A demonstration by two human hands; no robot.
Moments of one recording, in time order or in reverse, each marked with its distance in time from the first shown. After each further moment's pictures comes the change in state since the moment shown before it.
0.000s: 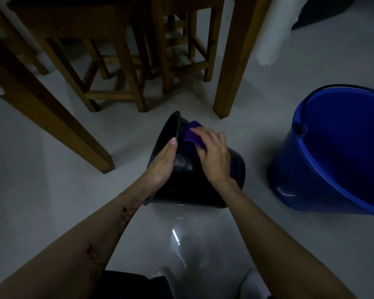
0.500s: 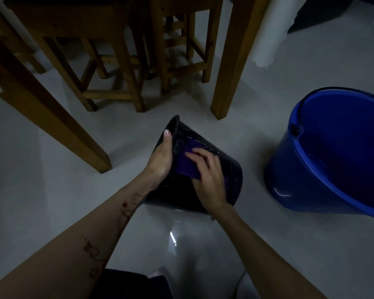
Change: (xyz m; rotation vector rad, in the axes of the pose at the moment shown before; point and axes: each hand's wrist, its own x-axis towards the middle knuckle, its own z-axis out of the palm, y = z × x) left_hand -0.004 0.027 0.006 -0.131 0.097 -0.059; right_hand -0.058 -0.013 -0.001 0.096 -0.004 -0.012
